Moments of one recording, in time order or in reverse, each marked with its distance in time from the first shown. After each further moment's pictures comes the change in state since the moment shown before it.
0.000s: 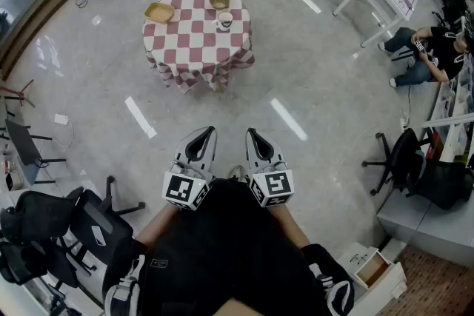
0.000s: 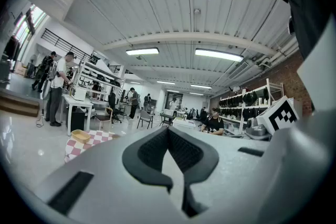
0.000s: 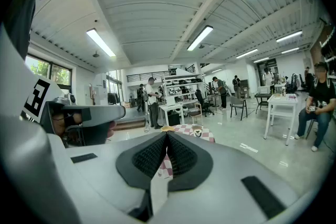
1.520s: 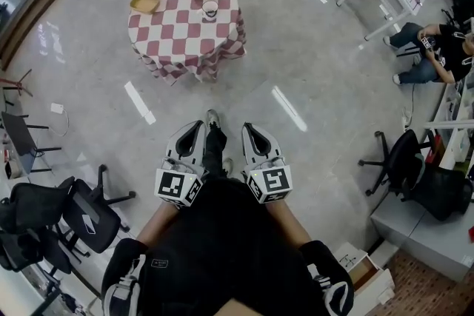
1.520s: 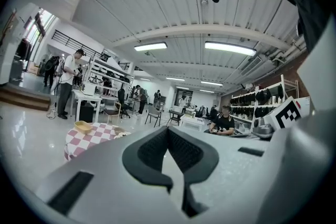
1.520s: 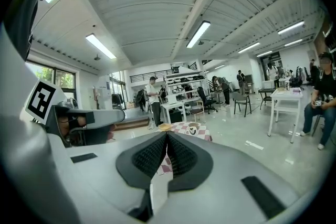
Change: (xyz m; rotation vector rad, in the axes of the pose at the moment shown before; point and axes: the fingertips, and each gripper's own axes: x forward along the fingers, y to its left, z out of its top) left arm 0.071 -0.032 -0.035 -0.039 0.033 0.120; right arm -0.006 -0.095 -0.014 0.023 0.013 0.067
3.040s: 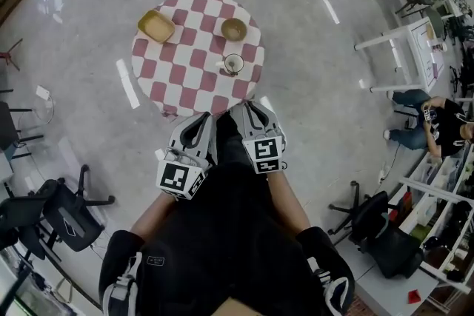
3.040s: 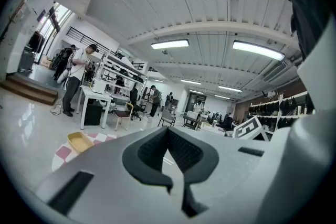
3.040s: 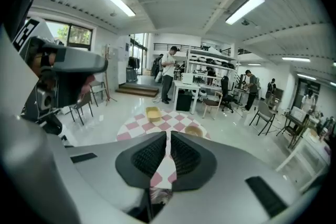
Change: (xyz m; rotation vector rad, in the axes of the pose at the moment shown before) left arm 0.254 0.232 0.070 -0.095 -0.025 0.113; right arm 0.395 -0.120 0.028 -0.364 0.319 0.151
